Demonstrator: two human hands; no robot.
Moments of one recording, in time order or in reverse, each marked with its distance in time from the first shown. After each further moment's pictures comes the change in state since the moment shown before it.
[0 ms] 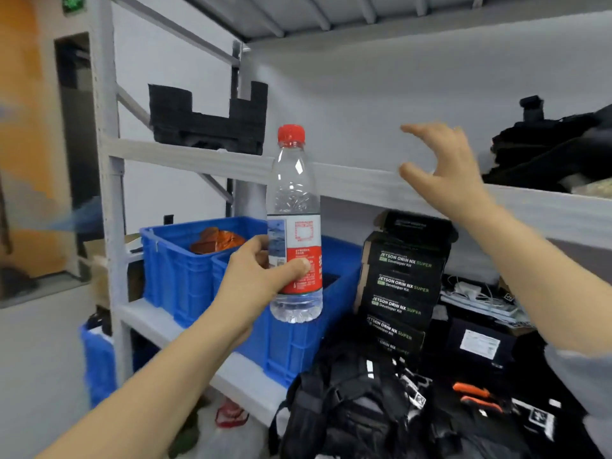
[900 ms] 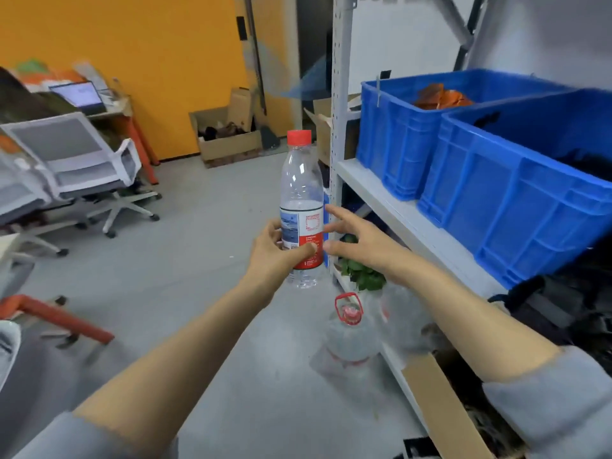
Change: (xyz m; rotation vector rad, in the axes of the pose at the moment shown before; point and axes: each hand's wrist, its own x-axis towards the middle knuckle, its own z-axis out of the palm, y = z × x) left_hand -0.165 -0.123 -0.235 0.335 0.679 -0.405; right_hand -0.233 -0.243 0.332 1.062 -1.260 0.143
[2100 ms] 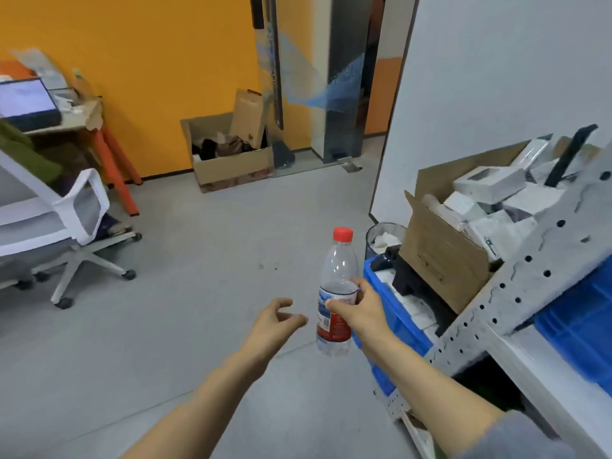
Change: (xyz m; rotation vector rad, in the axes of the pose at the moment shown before) left_hand 0.721 -0.131 -0.172 0.224 -0.134 -0.484; right_hand 0.756 0.101 0.026 0.472 0.445 0.361
